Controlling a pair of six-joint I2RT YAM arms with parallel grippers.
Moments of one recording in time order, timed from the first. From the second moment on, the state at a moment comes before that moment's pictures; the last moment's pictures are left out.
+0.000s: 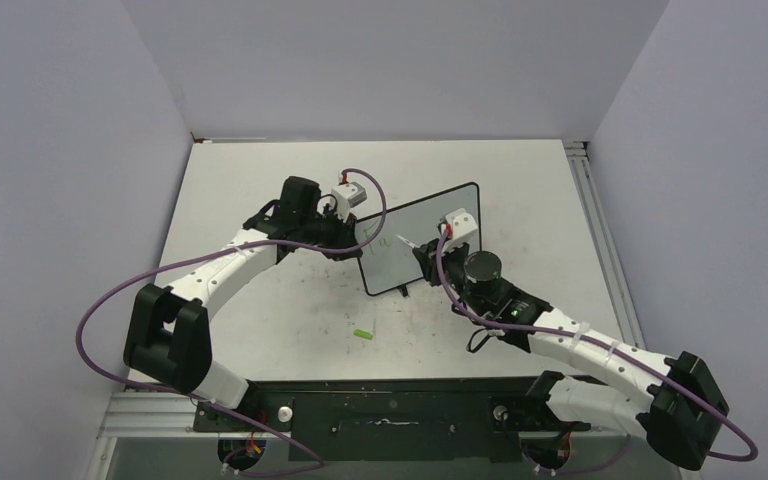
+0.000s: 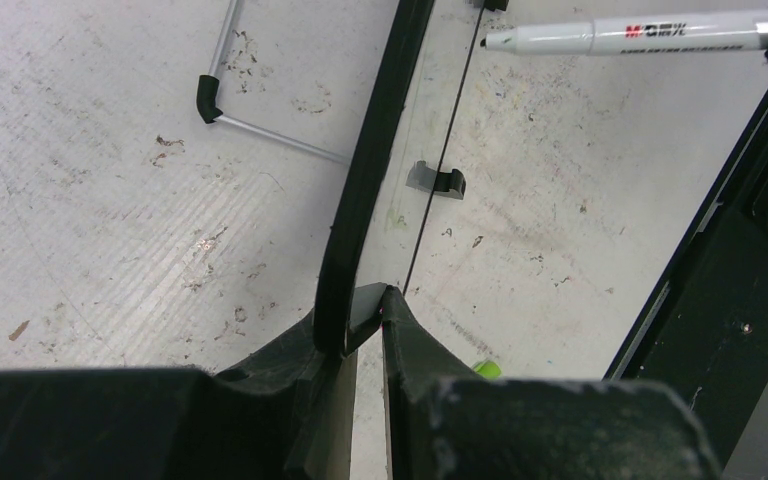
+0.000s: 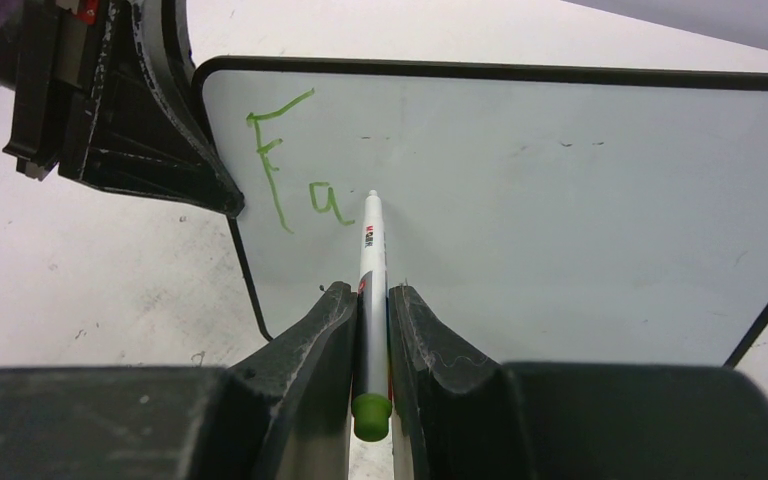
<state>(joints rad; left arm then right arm) -0.43 1.51 1.09 -0.37 0.55 0.09 0.82 1.03 0.61 0.24 0.24 0.15</state>
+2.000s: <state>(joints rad) -0.43 1.51 1.09 -0.38 0.55 0.09 0.85 1.09 0.58 0.26 0.27 0.19</state>
